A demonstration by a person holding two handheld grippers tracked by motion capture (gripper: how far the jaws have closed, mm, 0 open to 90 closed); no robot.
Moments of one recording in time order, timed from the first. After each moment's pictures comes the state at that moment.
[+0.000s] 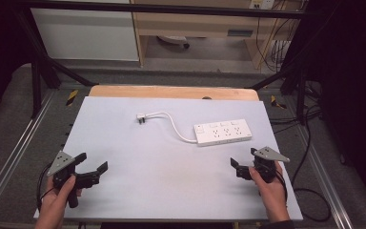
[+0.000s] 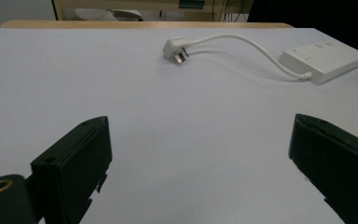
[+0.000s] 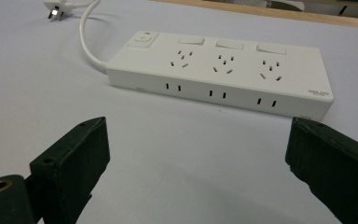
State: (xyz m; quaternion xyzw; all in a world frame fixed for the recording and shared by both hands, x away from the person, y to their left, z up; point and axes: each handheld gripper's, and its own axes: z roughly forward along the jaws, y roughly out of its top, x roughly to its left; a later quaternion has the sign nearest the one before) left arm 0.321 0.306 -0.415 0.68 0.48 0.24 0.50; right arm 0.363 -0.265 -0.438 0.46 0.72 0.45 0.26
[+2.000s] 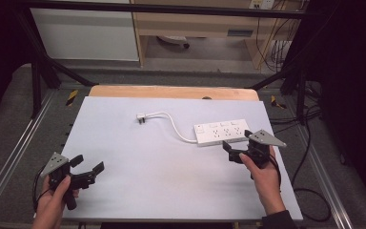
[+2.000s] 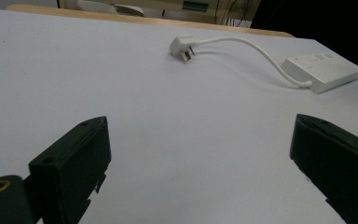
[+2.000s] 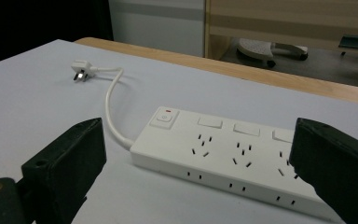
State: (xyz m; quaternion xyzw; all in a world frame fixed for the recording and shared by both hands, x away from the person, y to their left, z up) left arm 0.319 0.316 -0.418 0.67 0.50 0.22 0.51; right arm 0.391 -0.236 -0.388 0.43 0.70 0.50 0.28
